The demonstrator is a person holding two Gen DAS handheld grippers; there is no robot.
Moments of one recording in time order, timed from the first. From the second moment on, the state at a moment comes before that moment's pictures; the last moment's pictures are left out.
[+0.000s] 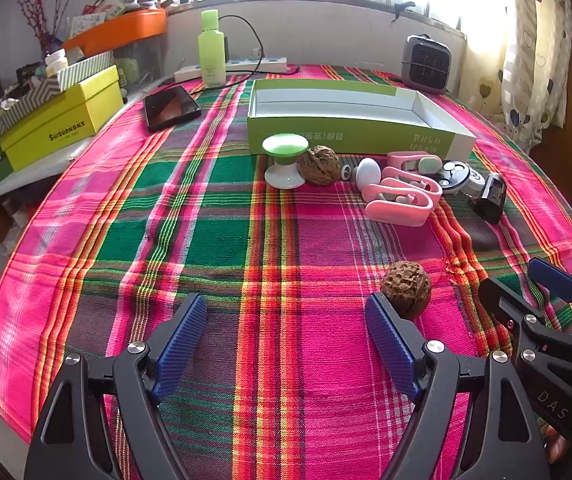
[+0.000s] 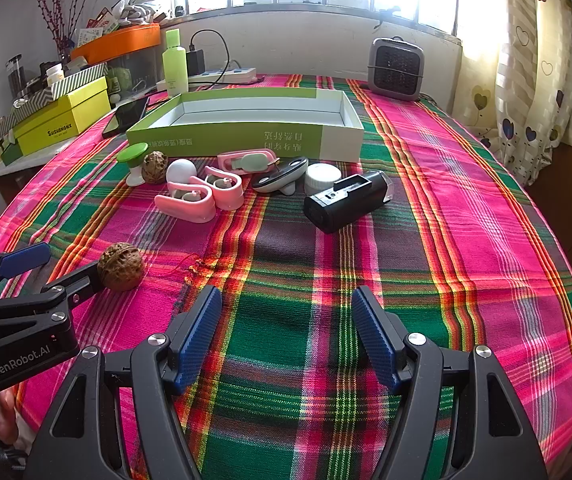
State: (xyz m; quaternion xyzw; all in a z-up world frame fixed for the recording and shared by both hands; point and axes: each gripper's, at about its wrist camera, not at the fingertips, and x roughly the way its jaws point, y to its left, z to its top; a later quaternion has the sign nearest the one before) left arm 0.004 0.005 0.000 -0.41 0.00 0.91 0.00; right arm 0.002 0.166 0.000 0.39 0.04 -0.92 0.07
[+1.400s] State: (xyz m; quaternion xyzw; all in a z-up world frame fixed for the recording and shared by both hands) left arm 0.008 0.019 0.009 -0.41 -0.01 0.90 0.11; right arm -0.037 0.210 0.027 0.39 -0.05 -0.92 0.08
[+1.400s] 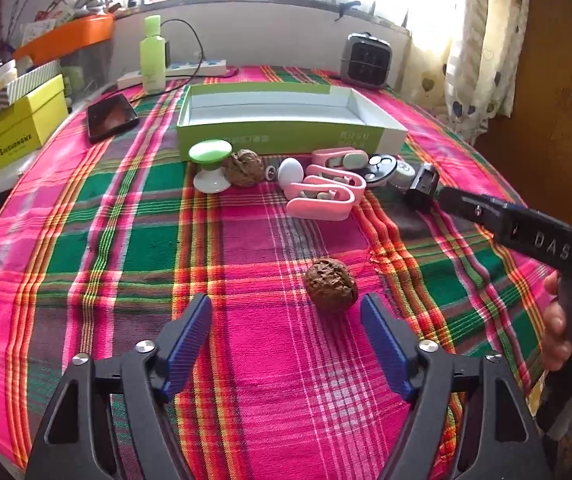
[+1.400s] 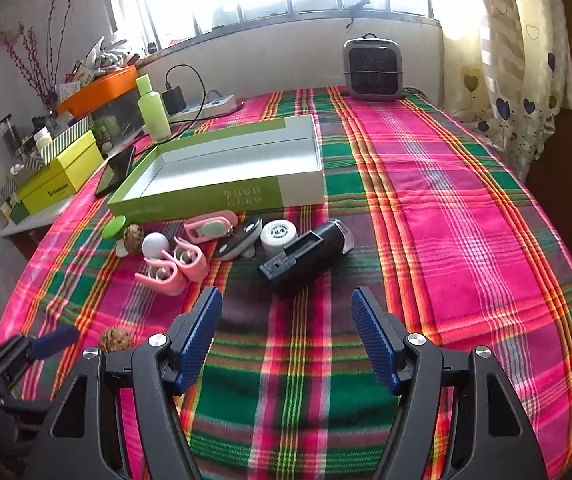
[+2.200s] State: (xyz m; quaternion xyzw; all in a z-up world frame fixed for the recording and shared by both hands) left arm -0.005 0.027 0.008 -0.41 0.00 0.91 0.11; right arm -0.072 0.209 0.017 0.41 -0.05 -0.91 0.04
